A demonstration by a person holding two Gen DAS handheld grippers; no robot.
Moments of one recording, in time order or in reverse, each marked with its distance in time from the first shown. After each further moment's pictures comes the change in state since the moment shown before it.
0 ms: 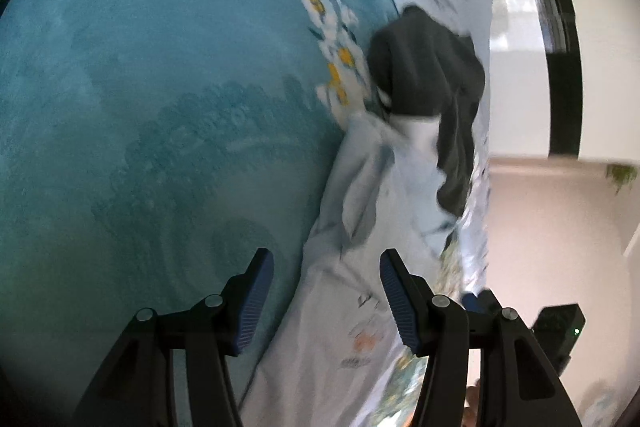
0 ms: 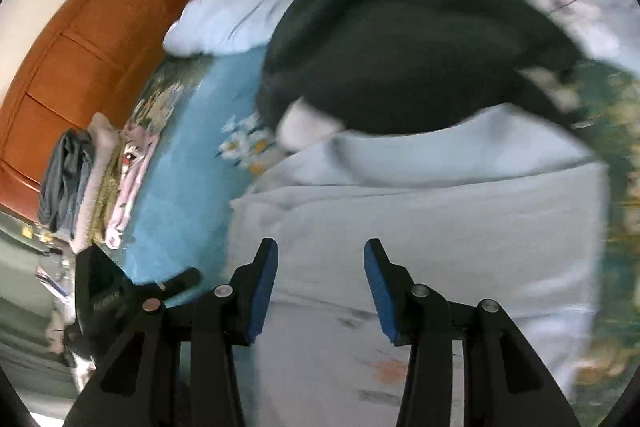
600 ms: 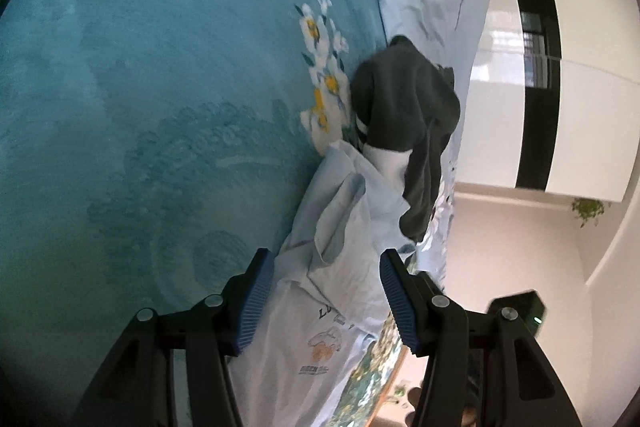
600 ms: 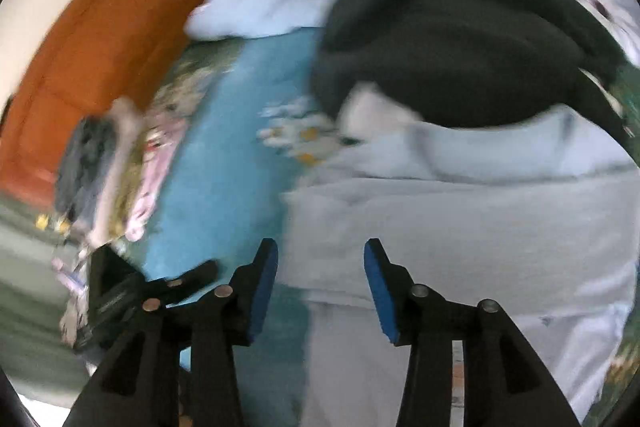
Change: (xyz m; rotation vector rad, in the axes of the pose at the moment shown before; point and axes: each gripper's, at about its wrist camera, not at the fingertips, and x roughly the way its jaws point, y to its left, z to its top) left arm -0.015 0.015 0.014 -0.139 -0.066 -0.177; right arm 0.059 0.060 0.016 -0.005 0.077 0.065
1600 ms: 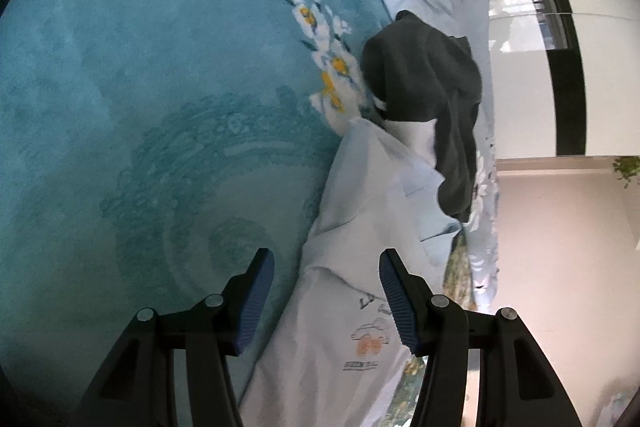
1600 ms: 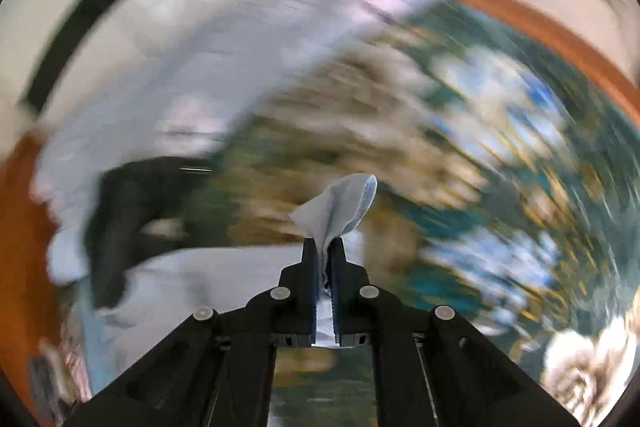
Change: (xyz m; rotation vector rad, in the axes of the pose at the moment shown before) left arm 0.007 -0.016 -0.016 0.127 -0.022 0.158; right arm -0.289 -0.277 -0.108 0.495 -0.547 -0.318
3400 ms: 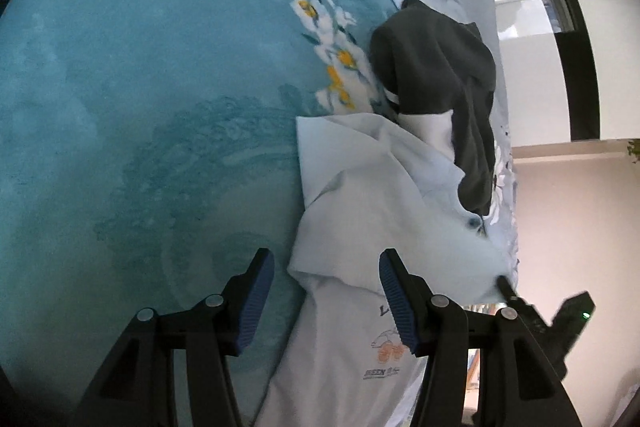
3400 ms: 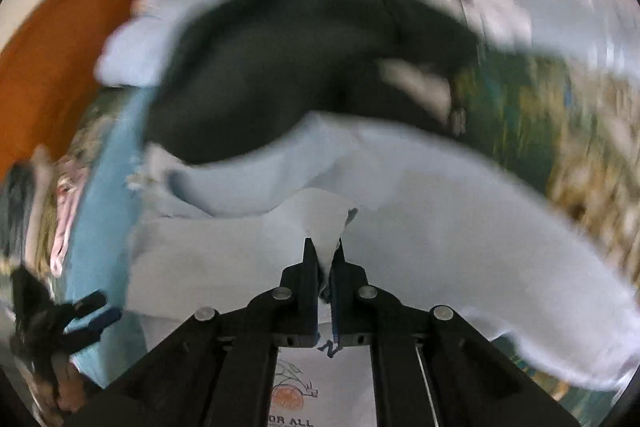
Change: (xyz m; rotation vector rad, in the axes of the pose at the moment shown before) left arm 0.021 -0.009 -0.004 0.051 0.029 0.089; right arm 0.135 0.211 -0.103 -0.529 0.284 0.172
